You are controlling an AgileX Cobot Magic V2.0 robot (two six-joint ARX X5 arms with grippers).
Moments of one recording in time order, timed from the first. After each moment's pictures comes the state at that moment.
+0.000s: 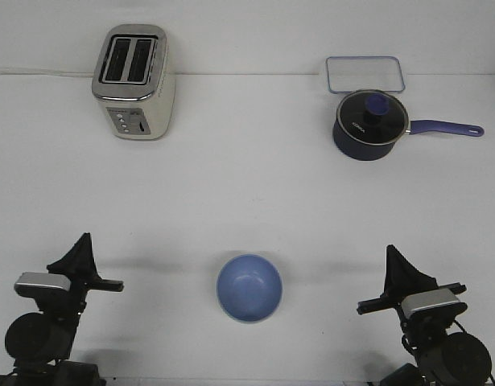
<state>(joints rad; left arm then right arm) -0.09 0.17 0.33 -0.01 -0.04 0.04 0.48 0.15 0.47 -0.30 0.26 0.06</state>
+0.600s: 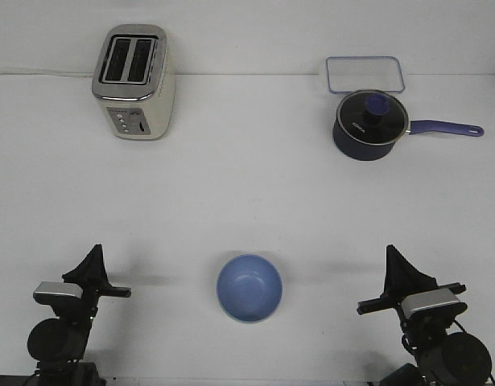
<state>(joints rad) 0.00 0.00 0.03 0.14 0.05 -0.01 0.48 0.15 0.47 -0.30 0.26 0.06</state>
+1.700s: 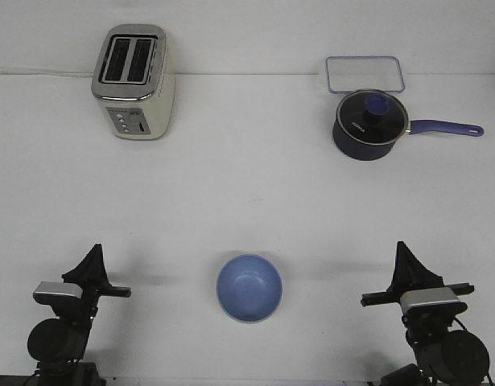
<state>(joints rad) 0.00 0.00 0.03 0.14 0.05 -0.01 0.36 0.14 0.43 -0.24 0.25 -0.04</state>
